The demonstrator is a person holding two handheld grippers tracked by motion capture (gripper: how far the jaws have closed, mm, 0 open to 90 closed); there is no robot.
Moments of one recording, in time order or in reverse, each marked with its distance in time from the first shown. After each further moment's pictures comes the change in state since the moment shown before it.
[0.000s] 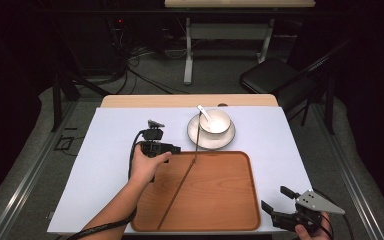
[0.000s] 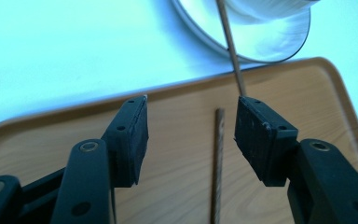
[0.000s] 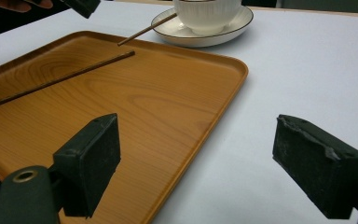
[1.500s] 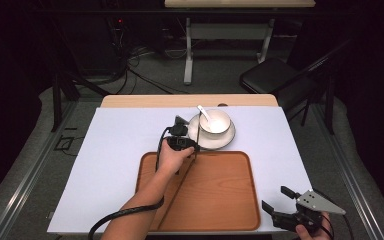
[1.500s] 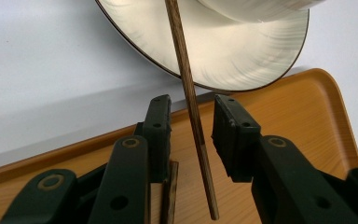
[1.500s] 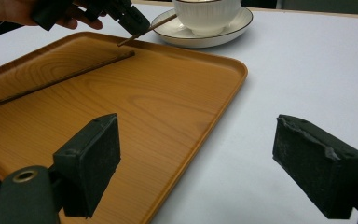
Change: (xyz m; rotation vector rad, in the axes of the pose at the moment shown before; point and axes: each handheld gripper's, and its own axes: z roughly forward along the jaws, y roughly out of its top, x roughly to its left) left arm -0.030 0.025 0.068 0.102 -0.048 -0.028; right arm -0.001 0.000 -0.001 -0.003 0.002 -0.001
